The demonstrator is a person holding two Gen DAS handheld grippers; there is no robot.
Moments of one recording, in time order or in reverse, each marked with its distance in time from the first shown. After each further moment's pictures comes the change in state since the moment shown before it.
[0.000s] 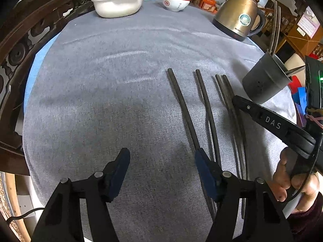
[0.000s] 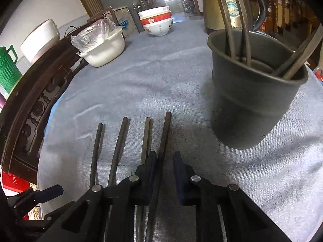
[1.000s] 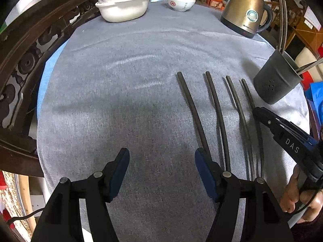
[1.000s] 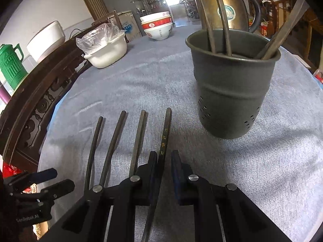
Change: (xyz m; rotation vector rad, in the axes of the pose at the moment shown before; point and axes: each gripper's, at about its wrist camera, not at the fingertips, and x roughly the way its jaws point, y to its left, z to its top) left arm -0.005 -0.009 0.005 0.030 -0.005 0.129; right arm -0.017 -0.017 -0.022 -0.010 -0.050 0.039
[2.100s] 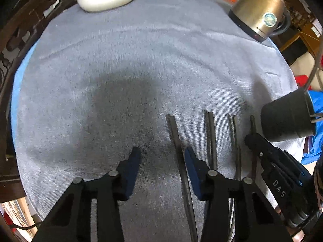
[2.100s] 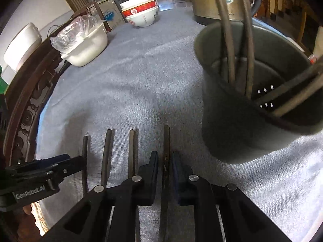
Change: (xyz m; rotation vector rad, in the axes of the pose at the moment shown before) left arm 0.052 0.001 0.092 -0.052 0.183 -0.104; right arm 0.046 0.011 0.051 0.067 0.148 -0.101
